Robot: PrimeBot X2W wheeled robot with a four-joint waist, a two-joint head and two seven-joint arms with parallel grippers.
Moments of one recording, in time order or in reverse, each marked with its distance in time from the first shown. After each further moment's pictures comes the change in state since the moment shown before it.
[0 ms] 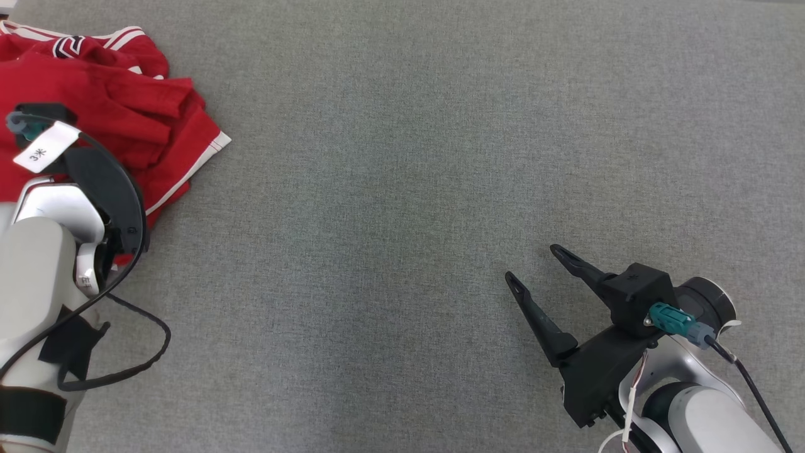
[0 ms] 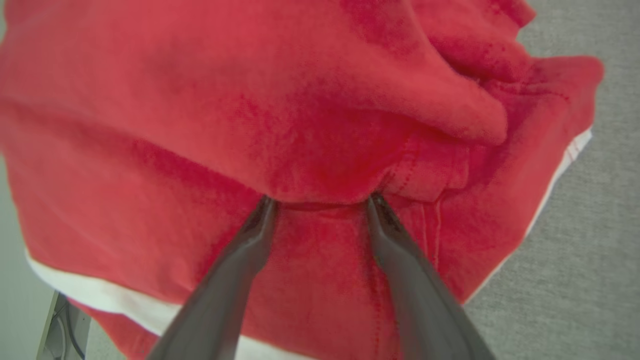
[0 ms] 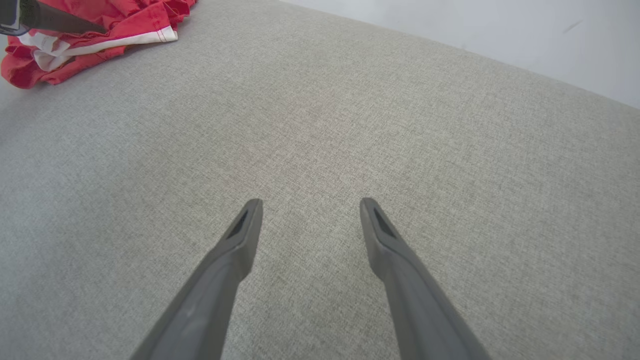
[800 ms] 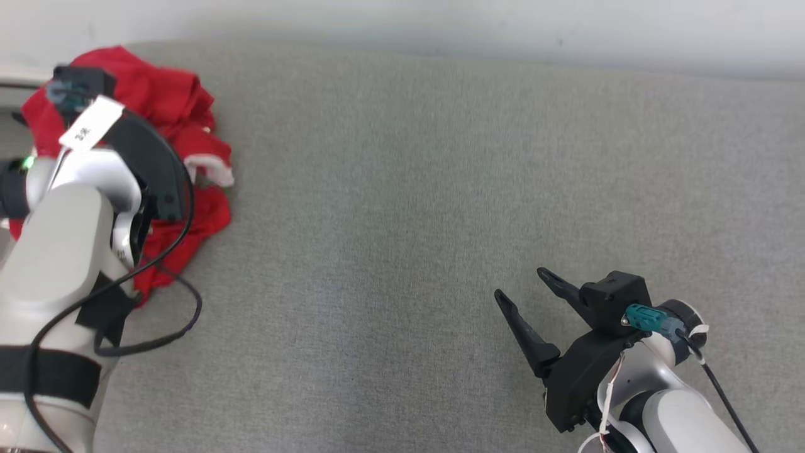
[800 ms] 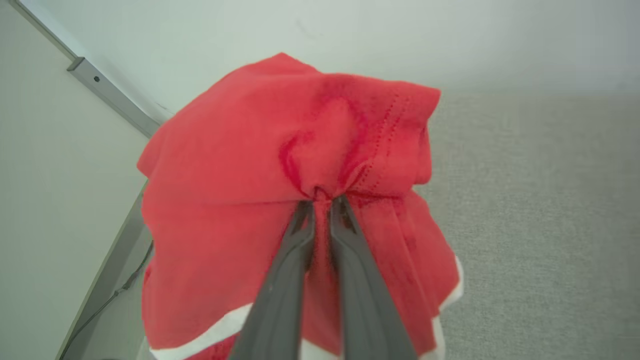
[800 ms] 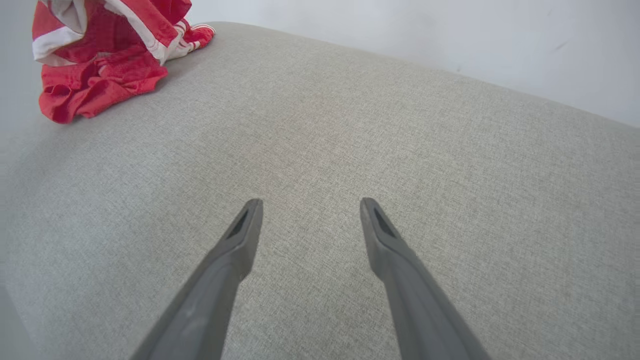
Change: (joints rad) left arm -0.089 -0.075 -0.031 0.088 0.026 -0.033 -0.136; right arm -0.006 0.060 0.006 0.133 0.040 -0.004 -0.012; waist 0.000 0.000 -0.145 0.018
